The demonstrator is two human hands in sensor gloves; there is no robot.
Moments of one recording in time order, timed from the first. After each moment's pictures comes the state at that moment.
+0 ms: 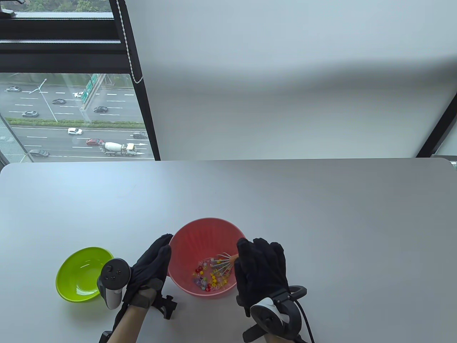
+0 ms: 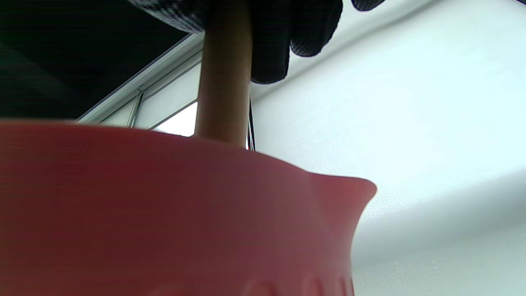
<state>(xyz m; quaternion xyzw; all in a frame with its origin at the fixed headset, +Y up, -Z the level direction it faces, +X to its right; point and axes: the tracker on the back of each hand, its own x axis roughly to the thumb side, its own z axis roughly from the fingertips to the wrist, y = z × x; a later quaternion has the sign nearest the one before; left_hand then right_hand) -0.274 -0.757 -0.343 0.08 -0.10 0.54 0.83 0.056 -0.685 -0.258 0.13 -0.43 0.87 0.21</state>
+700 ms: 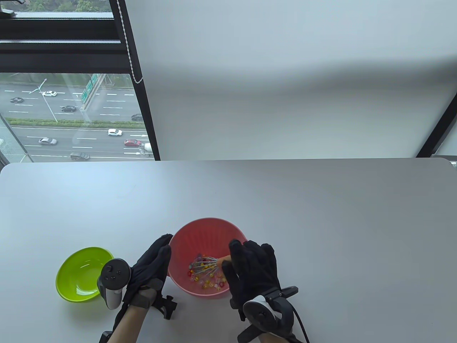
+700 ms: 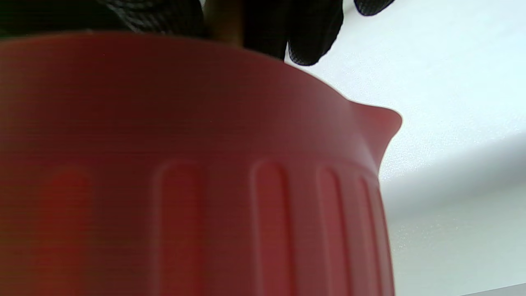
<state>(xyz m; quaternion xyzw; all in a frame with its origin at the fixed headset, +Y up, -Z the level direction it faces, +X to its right) -0.274 -0.758 -0.343 0.08 -0.10 0.55 0.83 0.038 -0.697 -0.263 0.14 -0.38 0.89 0.21</state>
